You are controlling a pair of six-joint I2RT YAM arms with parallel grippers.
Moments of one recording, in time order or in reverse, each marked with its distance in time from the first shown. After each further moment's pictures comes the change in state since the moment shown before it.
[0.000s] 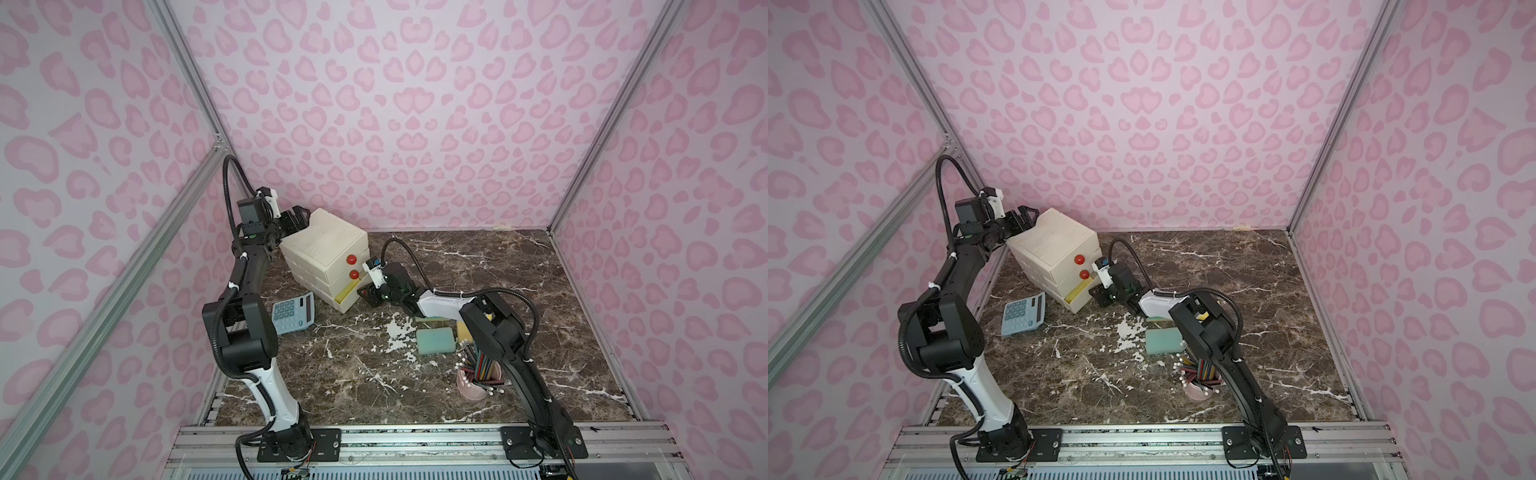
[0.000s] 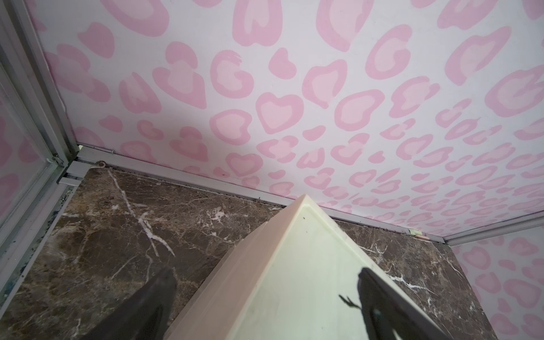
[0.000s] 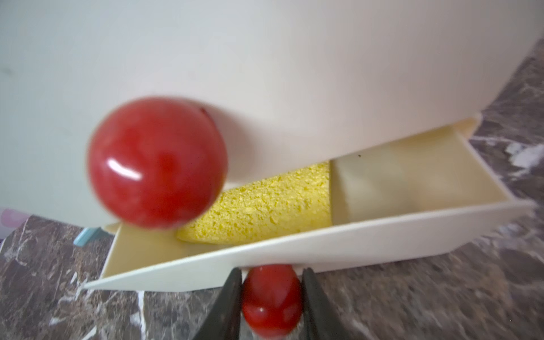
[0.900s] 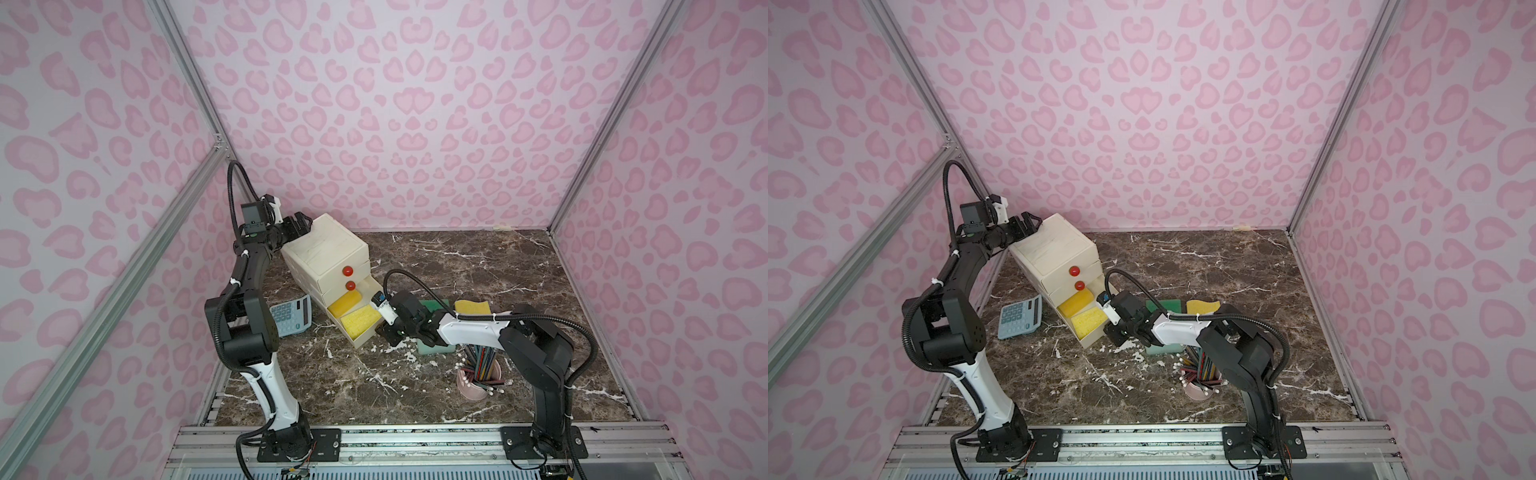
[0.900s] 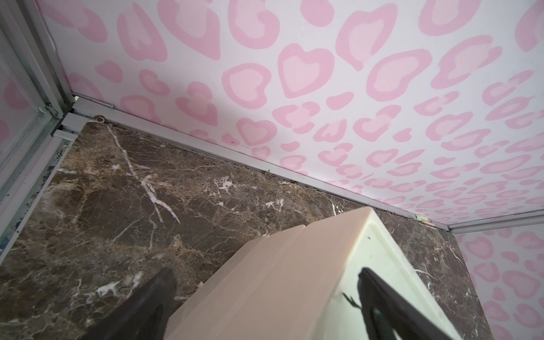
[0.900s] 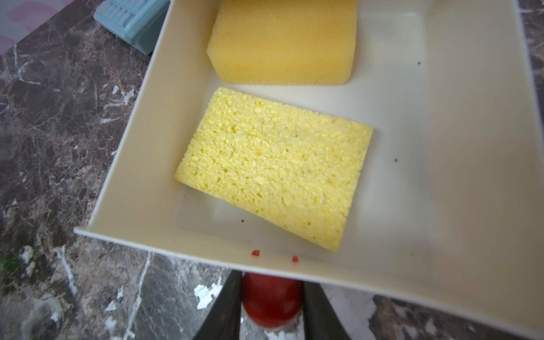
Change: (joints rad) left arm 0.005 0.039 0.035 -0.122 0.000 0.004; right arm 0.153 -0.386 -0.434 -0.226 0.130 -0.144
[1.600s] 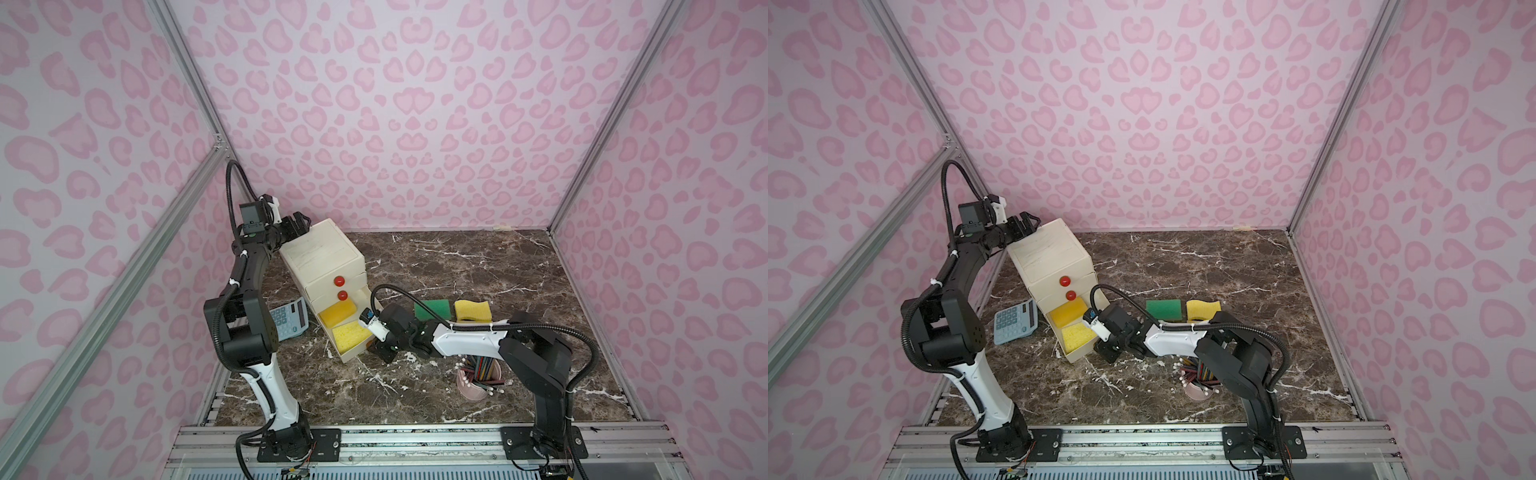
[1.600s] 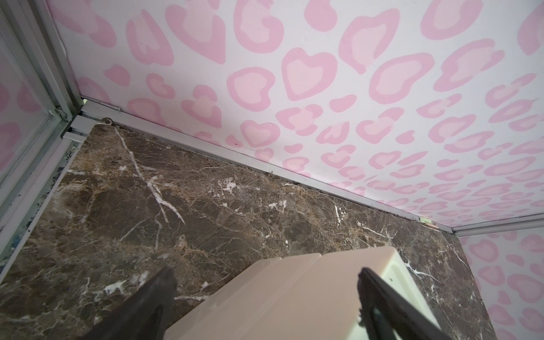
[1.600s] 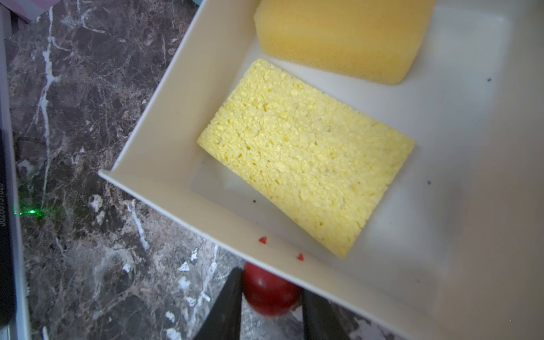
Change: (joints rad) left arm 0.003 -0.008 0.000 -0.004 -0.007 0.000; right arm 0.093 -0.012 0.003 -0.058 -0.035 -0.026
